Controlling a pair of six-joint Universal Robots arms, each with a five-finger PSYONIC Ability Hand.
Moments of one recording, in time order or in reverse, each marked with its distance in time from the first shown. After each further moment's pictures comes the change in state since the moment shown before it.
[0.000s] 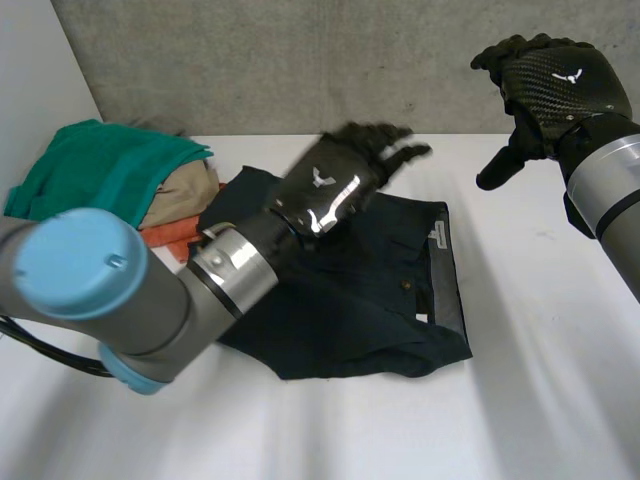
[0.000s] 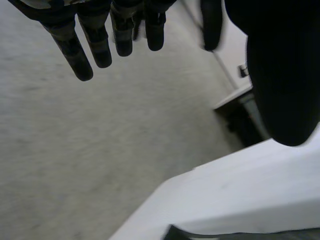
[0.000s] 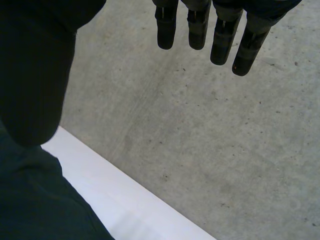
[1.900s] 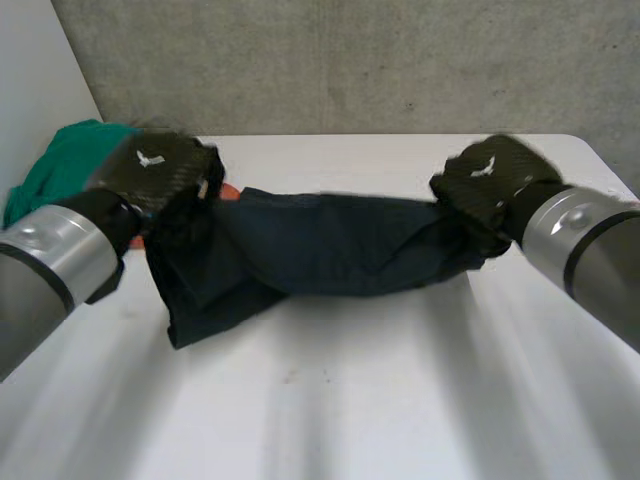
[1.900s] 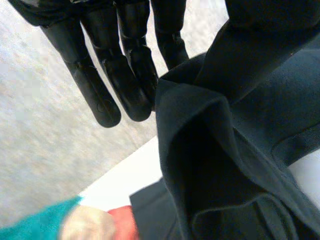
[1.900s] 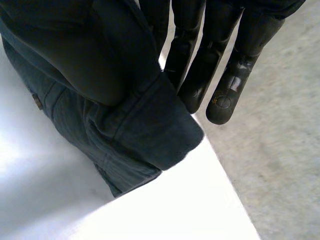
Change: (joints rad) left arm 0.238 0.357 -0.041 -0.719 -0.247 0.187; right arm 0.123 0.115 -0.146 0.438 0.016 -0.504; left_hand 0.945 0.984 0.972 0.989 0.944; right_hand 0.758 0.949 0.966 0.945 0.937
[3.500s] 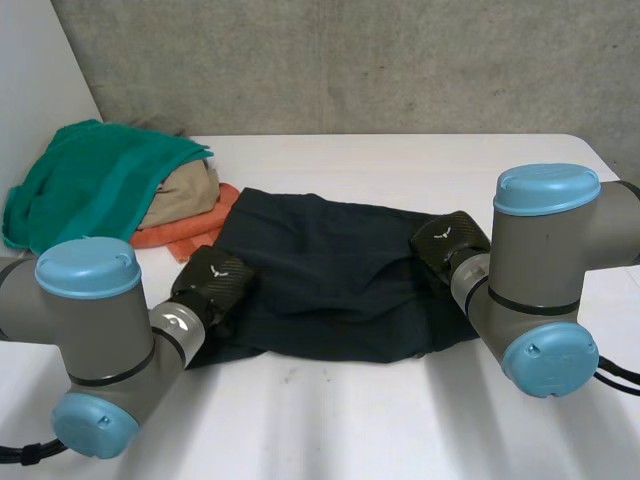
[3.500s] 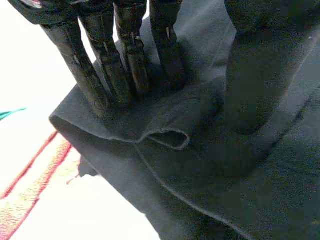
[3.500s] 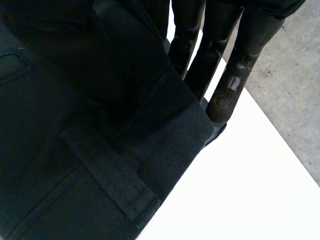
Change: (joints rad) left arm -0.110 -0.458 -0.082 0.315 -0.211 0.266; right arm 0.033 0.397 -0.008 -0.295 0.134 0.140; left_hand -0.488 -0.523 -0.516 -0.524 -0.490; right_hand 0.019 0.000 0.000 0.000 0.007
